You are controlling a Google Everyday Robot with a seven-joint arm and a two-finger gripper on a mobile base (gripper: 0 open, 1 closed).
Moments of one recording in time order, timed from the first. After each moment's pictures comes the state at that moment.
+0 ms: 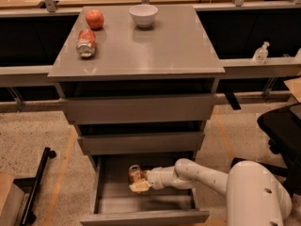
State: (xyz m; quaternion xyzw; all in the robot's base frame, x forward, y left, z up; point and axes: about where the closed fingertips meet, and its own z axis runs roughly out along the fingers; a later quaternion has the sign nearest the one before) arm 0.562 0.065 0.281 -0.42 0.74 0.44 0.30
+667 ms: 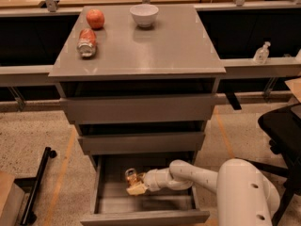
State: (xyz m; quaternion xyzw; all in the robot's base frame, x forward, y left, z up) arm 0.560 0.082 0.252 -0.45 0.73 0.43 0.29
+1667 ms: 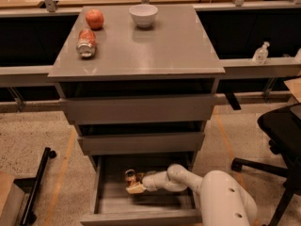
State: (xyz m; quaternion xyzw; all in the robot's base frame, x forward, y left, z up) arm 0.593 0.096 0.189 -0.47 0.70 0.42 0.34
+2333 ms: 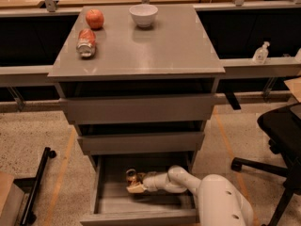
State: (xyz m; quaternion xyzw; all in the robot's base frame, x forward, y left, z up) arm 0.600 0.093 0.172 -0.46 0.69 0.42 0.36
